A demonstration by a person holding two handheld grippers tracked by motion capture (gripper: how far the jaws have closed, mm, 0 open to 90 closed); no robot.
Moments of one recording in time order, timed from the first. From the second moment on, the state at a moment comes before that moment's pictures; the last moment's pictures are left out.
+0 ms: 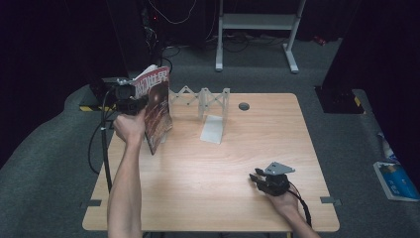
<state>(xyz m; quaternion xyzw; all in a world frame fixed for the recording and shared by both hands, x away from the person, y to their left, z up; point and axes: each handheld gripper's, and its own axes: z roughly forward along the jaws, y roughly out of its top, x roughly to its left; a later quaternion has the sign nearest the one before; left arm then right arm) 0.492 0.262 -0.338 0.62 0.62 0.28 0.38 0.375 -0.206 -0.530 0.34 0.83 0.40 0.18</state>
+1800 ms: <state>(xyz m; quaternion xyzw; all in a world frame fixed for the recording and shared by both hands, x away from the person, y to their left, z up) 0.496 0.265 -0.347 0.66 0.63 0.23 0.33 0.377 -0.204 -0.530 0.33 0.84 0.40 0.17</state>
